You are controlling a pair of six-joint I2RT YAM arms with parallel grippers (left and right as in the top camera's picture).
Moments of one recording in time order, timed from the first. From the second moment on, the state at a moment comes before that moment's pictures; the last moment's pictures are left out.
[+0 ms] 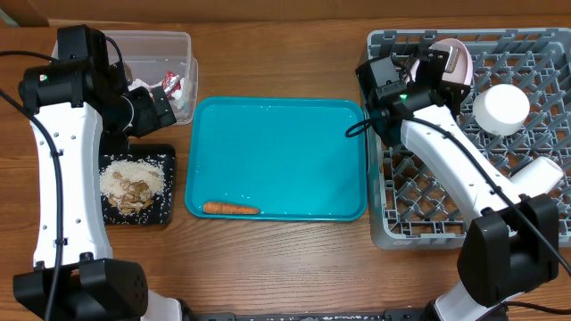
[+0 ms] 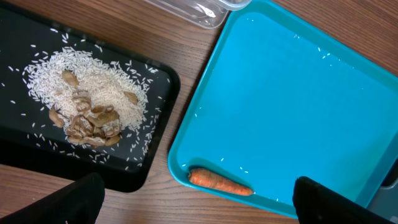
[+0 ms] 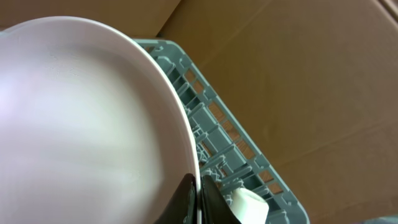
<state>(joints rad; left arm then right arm) 0.17 1.68 1.77 -1.39 0.12 -0.26 0.34 1.79 1.44 -0.90 1.30 0.55</state>
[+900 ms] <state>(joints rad) 0.17 1.68 1.77 -1.39 0.12 -0.26 0.39 1.79 1.42 -0.80 1.14 0.40</state>
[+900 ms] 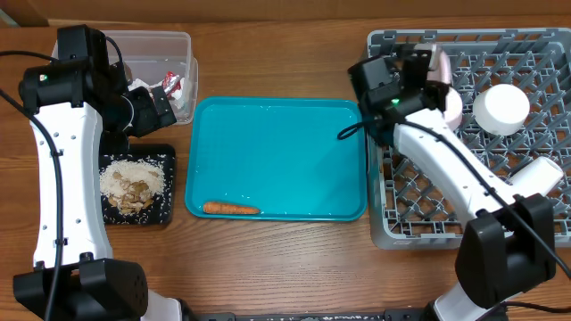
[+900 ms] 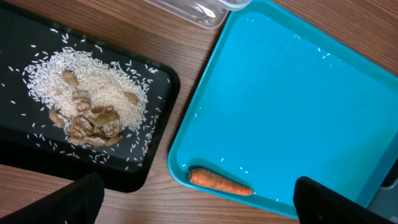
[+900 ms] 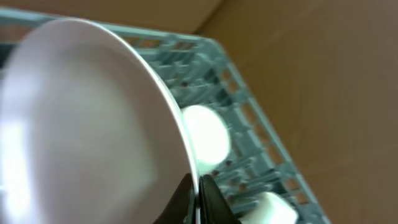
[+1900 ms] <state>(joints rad) 0.14 1.68 1.77 -1.46 0.12 -0.29 0.43 1.52 1.44 -0.91 0.05 0.21</state>
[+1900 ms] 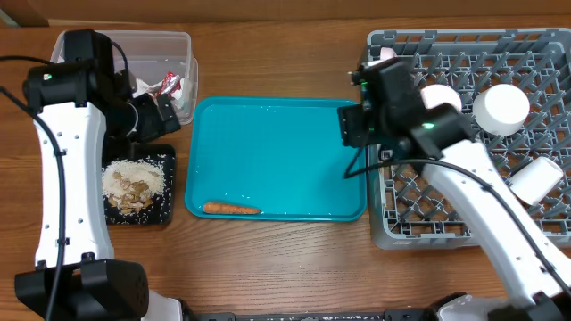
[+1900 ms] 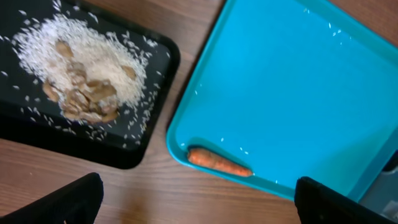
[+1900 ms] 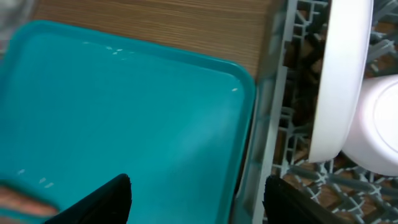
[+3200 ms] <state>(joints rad) -0.21 1.68 1.00 -0.86 0.18 -1.02 -0.13 1.47 1.44 -1.09 -0.18 0.20</state>
